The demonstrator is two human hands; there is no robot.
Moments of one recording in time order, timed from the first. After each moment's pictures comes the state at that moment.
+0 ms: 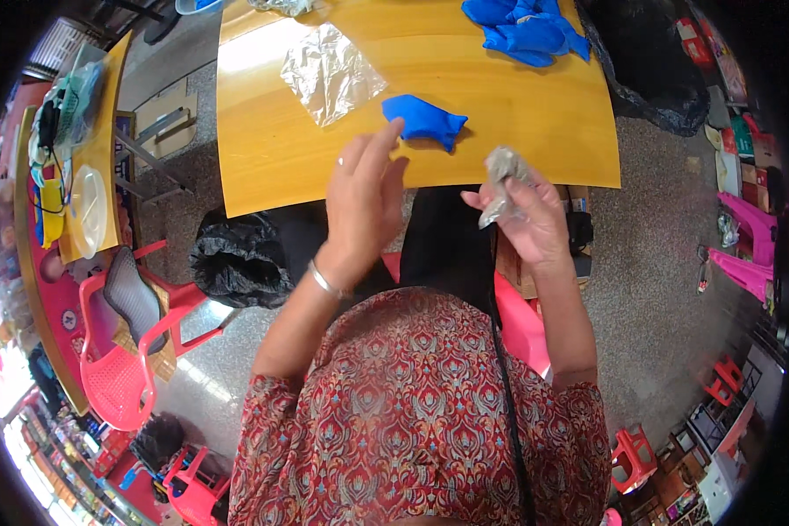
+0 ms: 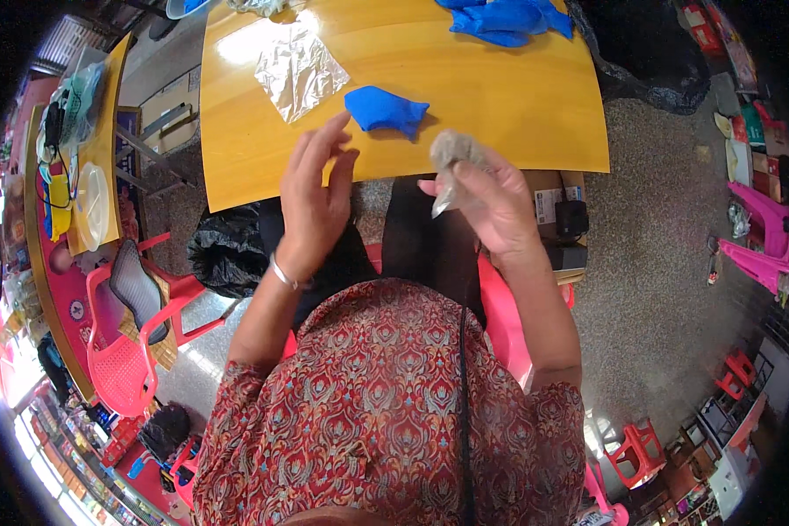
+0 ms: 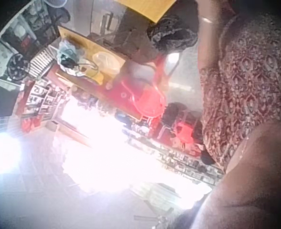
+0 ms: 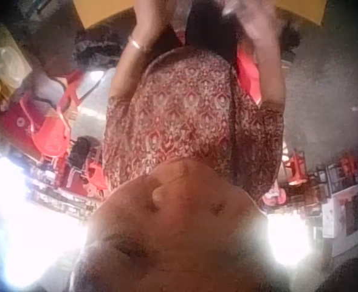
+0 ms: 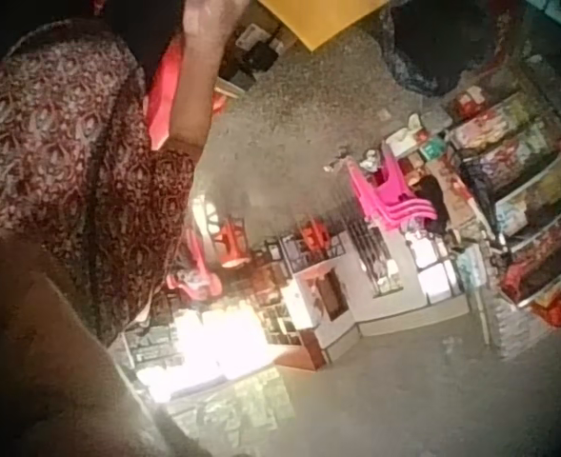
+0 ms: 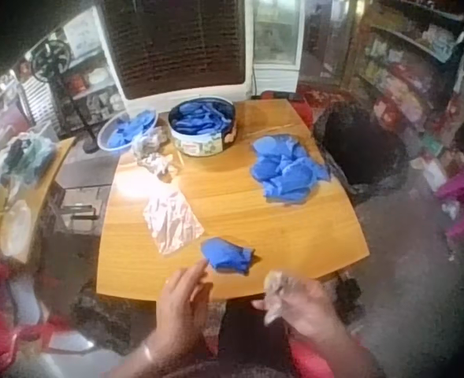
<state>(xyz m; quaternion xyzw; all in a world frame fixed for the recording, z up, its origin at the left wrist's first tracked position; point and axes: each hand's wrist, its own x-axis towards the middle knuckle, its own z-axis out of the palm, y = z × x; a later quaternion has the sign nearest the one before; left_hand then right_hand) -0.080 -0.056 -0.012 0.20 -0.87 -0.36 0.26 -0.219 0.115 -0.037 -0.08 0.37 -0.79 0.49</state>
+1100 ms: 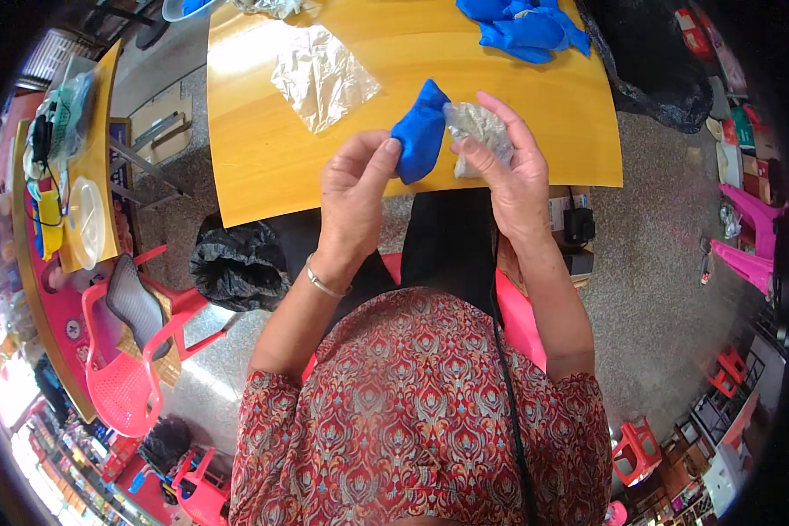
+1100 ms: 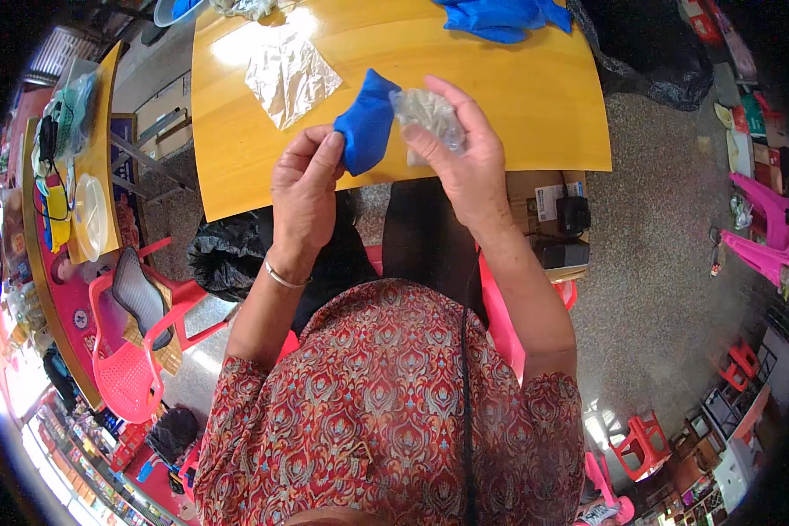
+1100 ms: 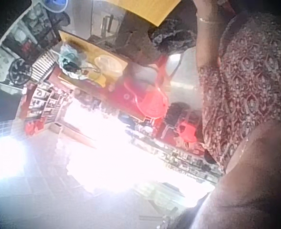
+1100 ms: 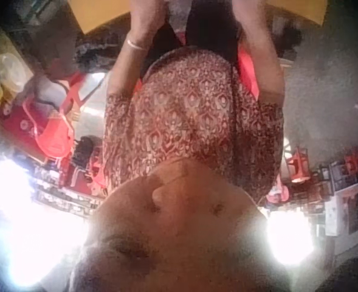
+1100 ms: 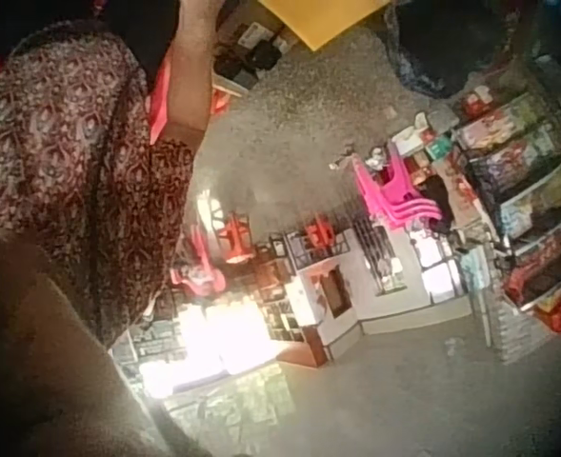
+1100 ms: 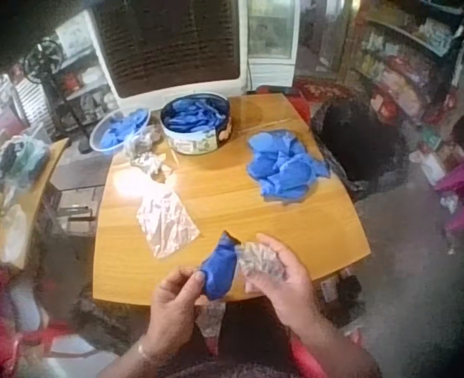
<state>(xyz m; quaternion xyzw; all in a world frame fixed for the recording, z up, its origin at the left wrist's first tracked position) -0.091 -0.065 -0.028 0.28 -0.50 -0.78 0.25 -0.223 0.061 -0.021 -0.19 0.58 -0.72 0.32</state>
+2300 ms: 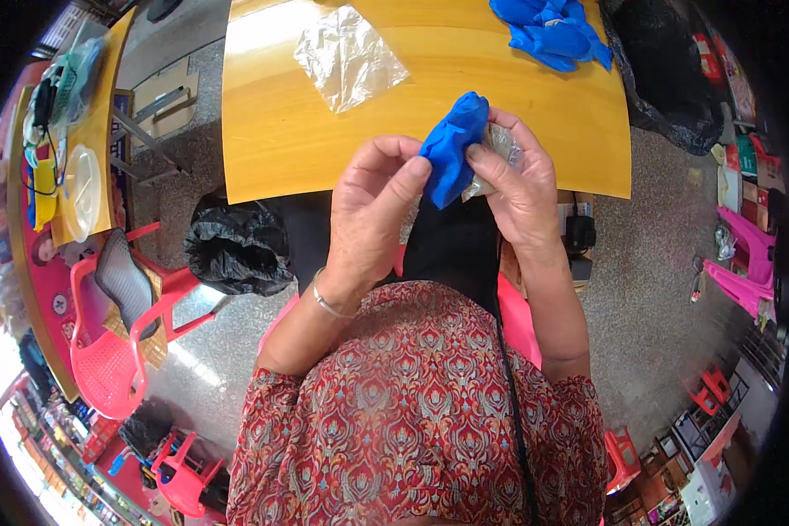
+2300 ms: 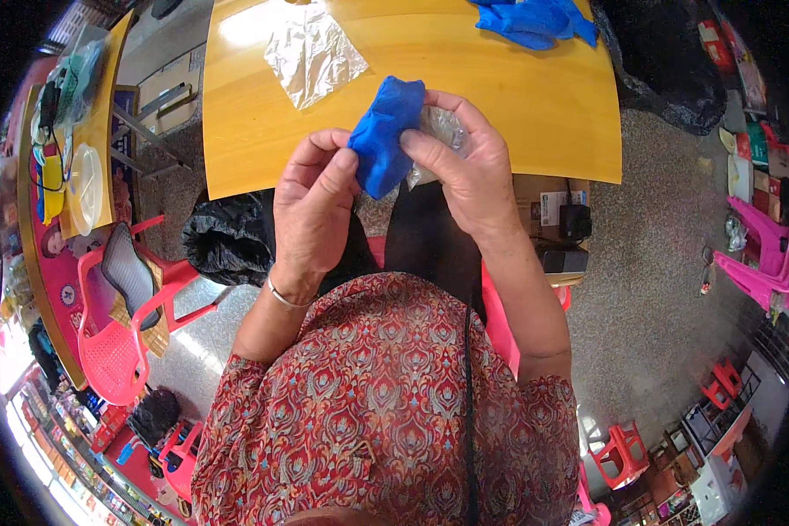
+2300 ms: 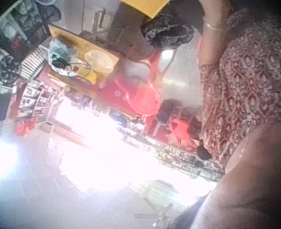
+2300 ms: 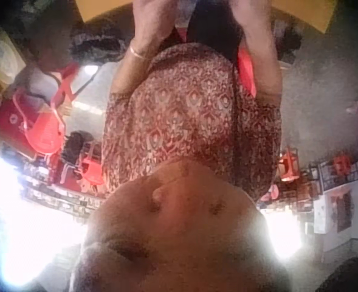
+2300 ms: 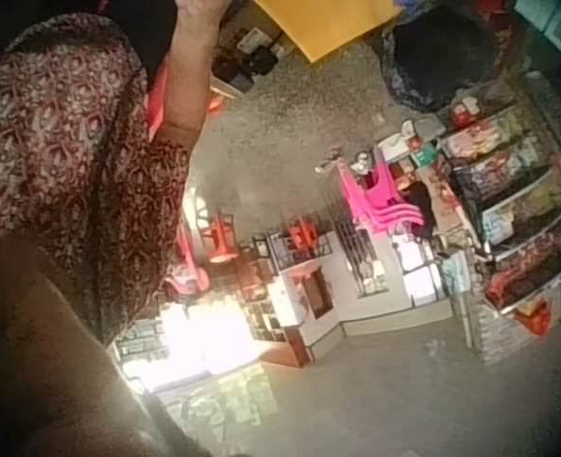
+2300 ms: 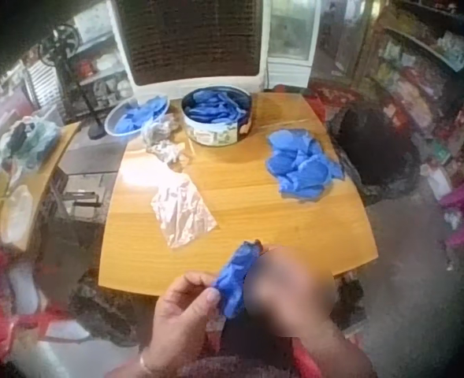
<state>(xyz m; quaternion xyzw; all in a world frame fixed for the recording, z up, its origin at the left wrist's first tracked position) -0.069 -0.044 0.008 0.23 -0.37 -0.86 0.28 -0.205 0.050 -0.010 -0.17 0.47 -0.76 0.41</state>
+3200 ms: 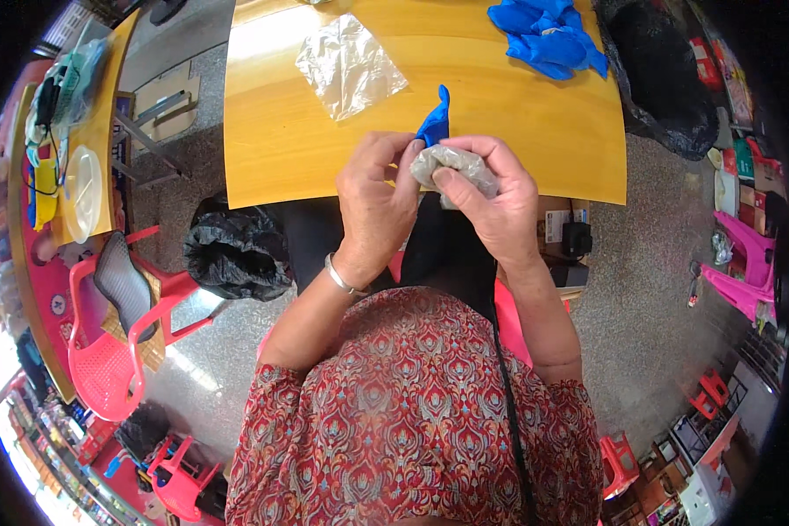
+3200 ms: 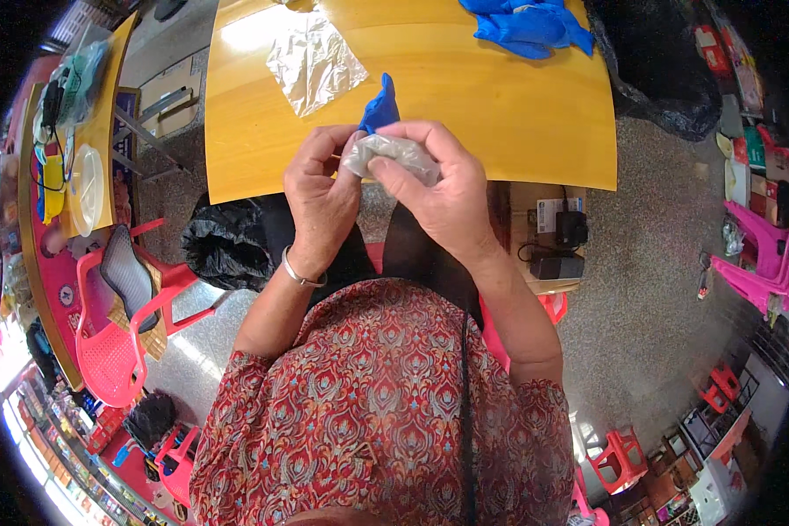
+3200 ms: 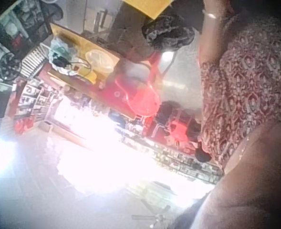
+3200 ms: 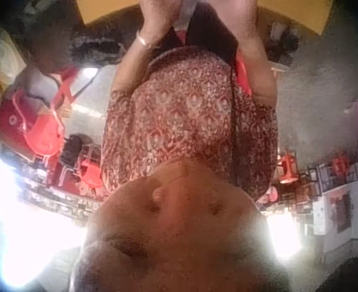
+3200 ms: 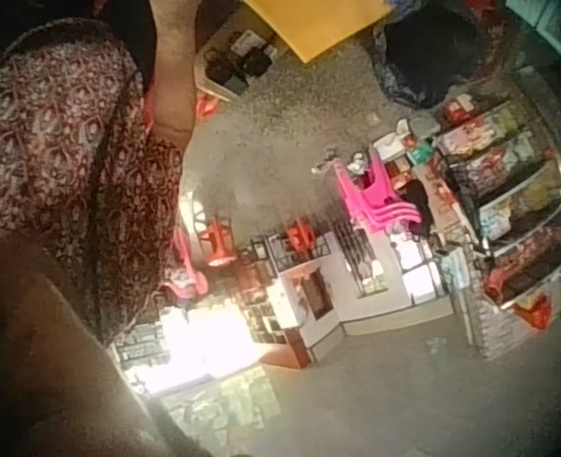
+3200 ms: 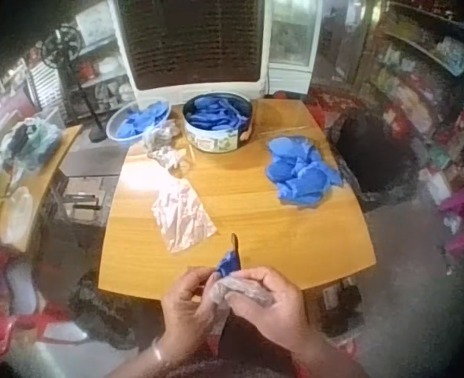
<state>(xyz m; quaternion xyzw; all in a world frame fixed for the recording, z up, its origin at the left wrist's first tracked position) -0.091 -0.054 -0.019 0.30 -0.73 -0.50 0.36 -0.187 0.049 -0.002 -0.29 0.61 -0.67 0.32</state>
